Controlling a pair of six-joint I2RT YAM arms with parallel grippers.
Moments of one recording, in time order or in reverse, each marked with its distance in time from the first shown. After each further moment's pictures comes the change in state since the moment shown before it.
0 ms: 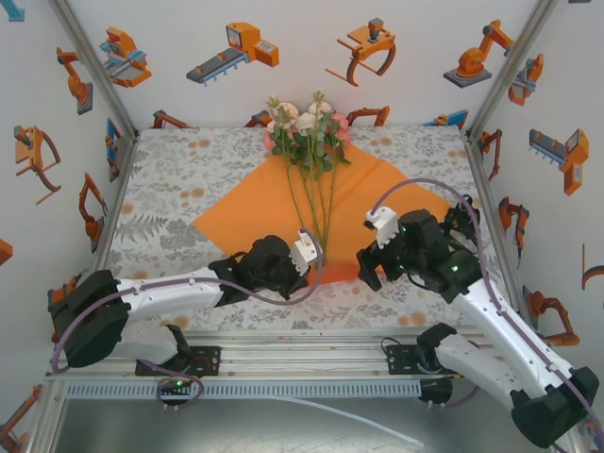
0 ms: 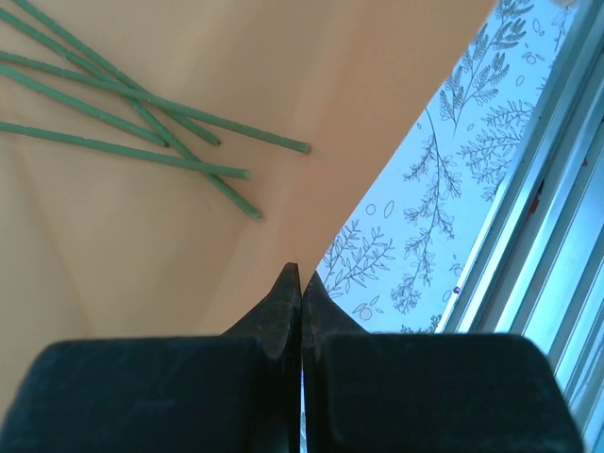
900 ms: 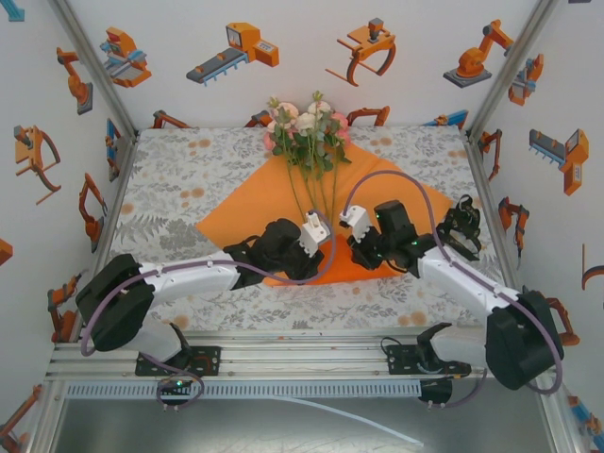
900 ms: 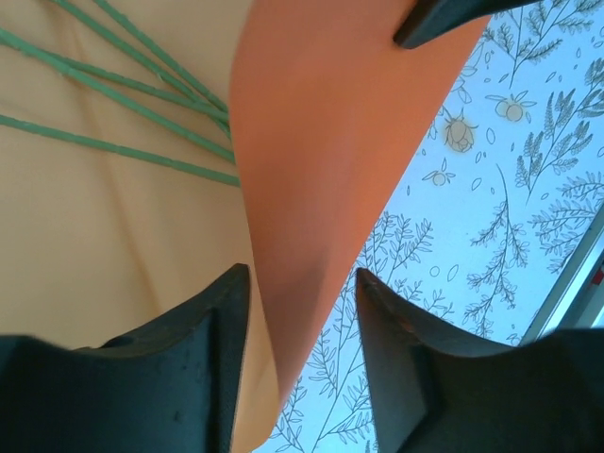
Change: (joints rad) left arm 0.050 0.151 0.152 -0.035 -0.060 -0.002; right arm -0.050 0.391 -0.081 0.379 -0.086 -0.154
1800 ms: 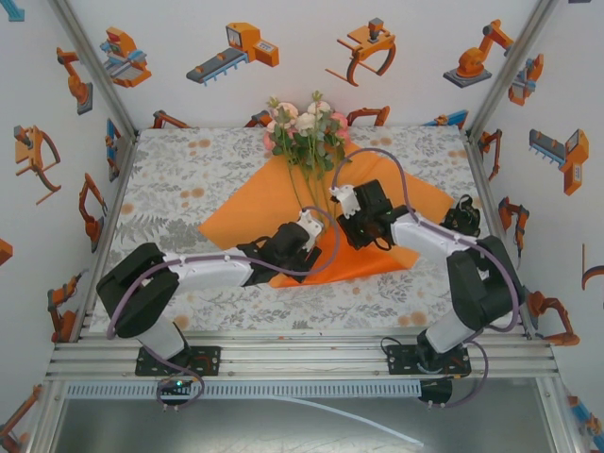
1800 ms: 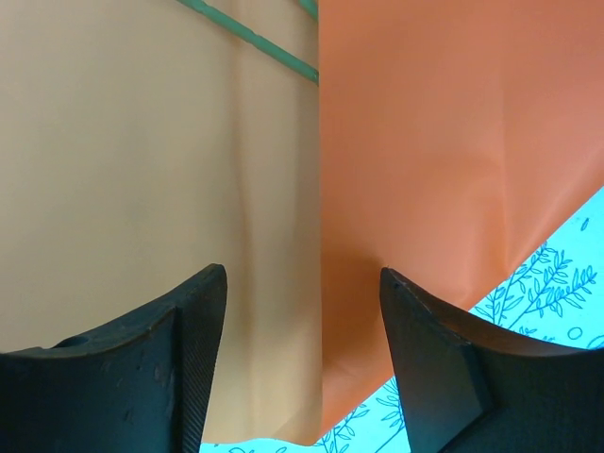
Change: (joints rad) left arm 0.001 0.111 0.033 -0.061 -0.280 -0.145; right arm 0.000 0.361 0.259 -0.004 0.249 0.137
